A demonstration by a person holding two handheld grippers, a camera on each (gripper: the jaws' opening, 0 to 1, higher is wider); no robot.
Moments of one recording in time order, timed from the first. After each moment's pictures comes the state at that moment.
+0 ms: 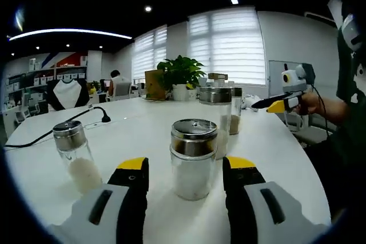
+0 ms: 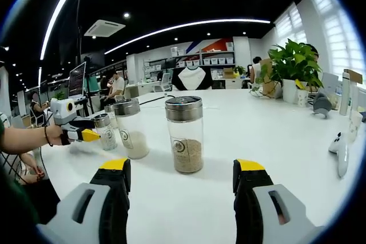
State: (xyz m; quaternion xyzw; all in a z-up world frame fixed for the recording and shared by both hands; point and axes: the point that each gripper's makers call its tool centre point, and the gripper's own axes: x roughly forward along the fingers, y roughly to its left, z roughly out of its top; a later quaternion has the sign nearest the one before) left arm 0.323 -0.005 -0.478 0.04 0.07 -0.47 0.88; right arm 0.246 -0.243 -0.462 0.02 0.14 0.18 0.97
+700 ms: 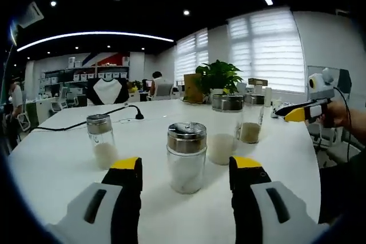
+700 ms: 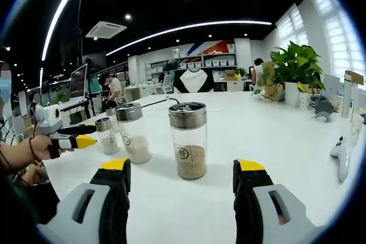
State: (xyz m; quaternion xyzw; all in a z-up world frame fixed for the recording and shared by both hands) left arm 0.304 -0.003 -0.470 0.01 0.06 -0.32 0.94; right arm 0.248 -0.233 -0.456 0.01 0.13 0.18 0.97
